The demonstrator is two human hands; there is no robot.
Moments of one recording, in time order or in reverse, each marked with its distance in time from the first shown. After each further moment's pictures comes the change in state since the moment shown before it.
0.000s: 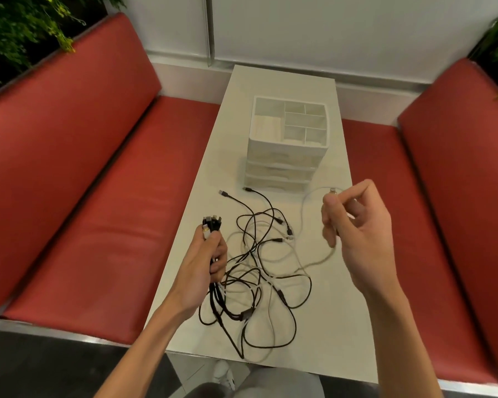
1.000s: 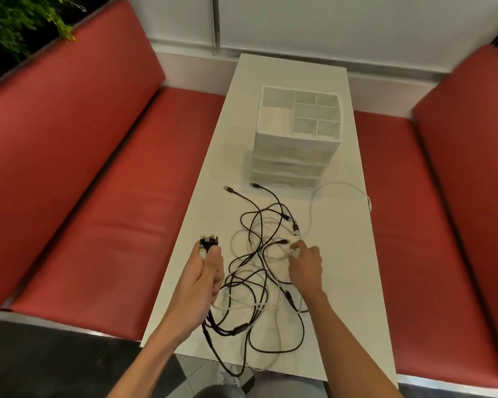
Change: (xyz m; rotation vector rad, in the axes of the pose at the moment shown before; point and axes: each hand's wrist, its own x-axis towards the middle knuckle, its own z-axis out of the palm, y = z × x) left_hand -0.010 -0.021 -0.010 0.223 0.067 -0.034; right_hand 0.003 0.280 0.042 -0.819 -0.102 0.480
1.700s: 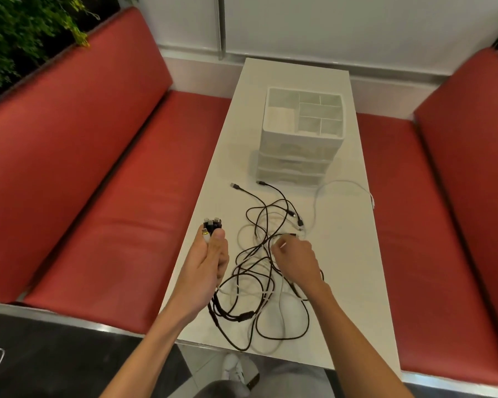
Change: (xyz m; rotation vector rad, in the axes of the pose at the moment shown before) left_hand -0.012 0.019 -0.008 0.018 0.018 0.089; right_hand -0.048 -0.062 -0.026 -0.120 -0.124 -0.160
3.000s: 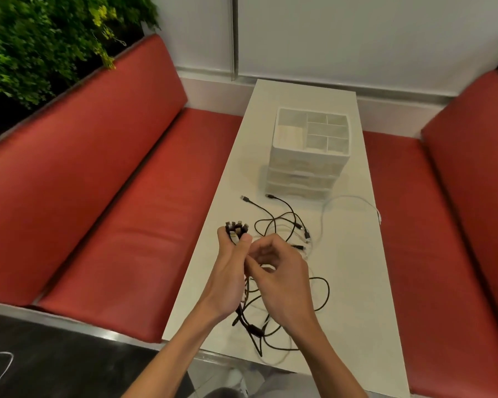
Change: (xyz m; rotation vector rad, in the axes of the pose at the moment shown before) left_hand -0.009 0.032 0.028 -0.117 0.011 0.053; right_hand -0.129 -0.117 -0.063 0.708 0.087 -0.297
